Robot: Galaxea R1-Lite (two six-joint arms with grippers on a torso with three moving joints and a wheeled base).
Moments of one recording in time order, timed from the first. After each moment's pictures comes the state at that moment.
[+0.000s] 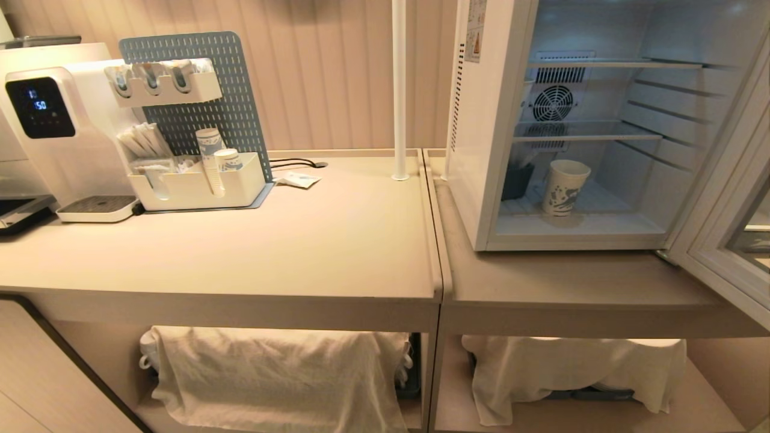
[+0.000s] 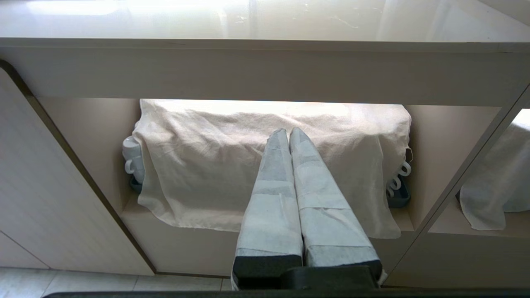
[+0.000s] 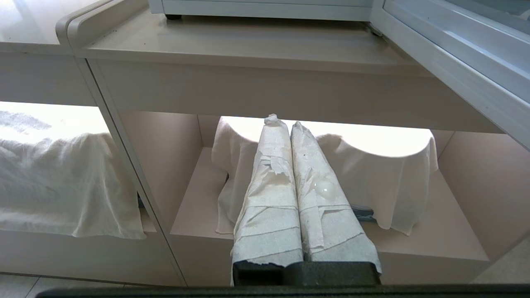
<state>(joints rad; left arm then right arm) 0.01 0.00 0.00 0.00 0.00 -0.01 0.00 0.00 0.00 0.00 0.02 -0.08</state>
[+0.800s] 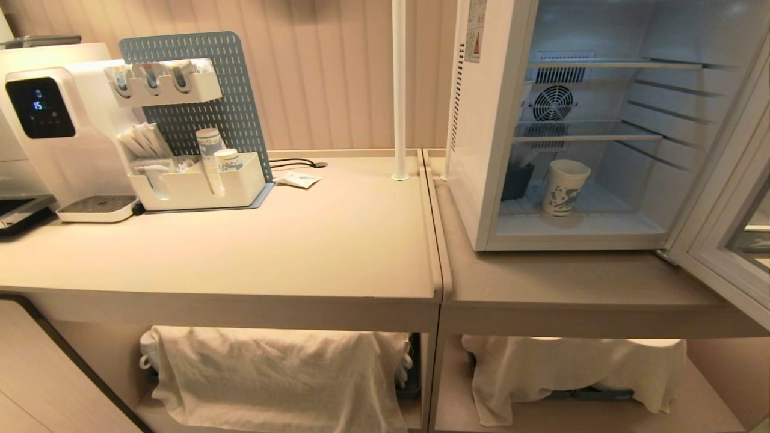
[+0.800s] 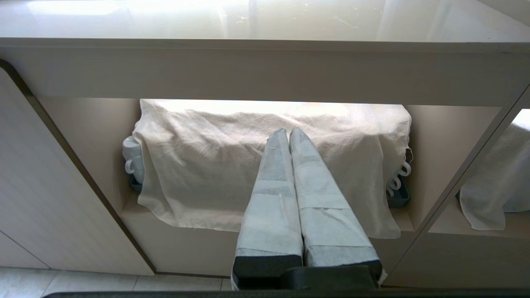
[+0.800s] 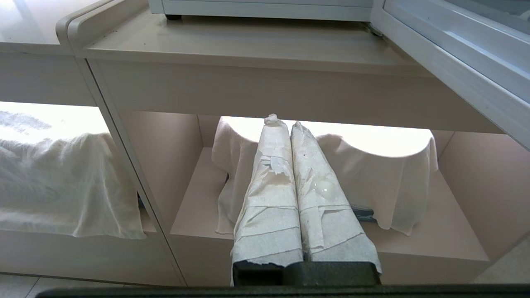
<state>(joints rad) 0.00 0.00 0.00 0.00 0.00 -0.01 0.00 0.00 0.00 0.00 0.02 -0.08</state>
